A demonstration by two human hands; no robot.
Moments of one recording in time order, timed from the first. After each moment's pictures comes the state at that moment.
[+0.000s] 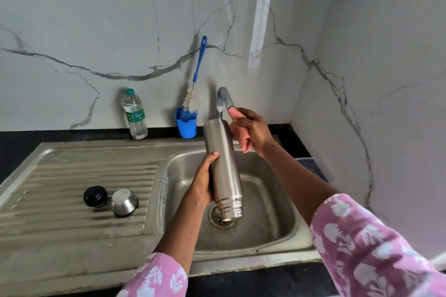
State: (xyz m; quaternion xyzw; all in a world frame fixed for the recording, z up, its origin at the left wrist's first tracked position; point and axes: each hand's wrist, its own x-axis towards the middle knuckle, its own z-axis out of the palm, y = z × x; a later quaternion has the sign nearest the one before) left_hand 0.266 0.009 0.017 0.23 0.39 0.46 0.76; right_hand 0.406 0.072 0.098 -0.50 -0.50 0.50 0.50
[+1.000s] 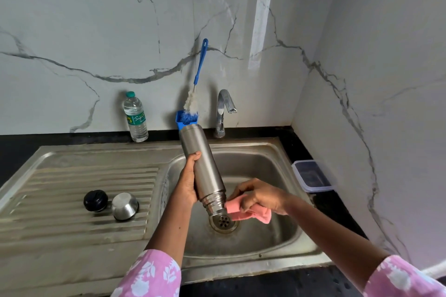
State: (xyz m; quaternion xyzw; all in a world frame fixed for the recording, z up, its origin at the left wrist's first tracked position) left_hand 0.232 0.029 0.010 0.20 0.47 0.50 0.70; right_hand 0.425 -0.016 0.040 -0.47 -0.61 0.62 0.14
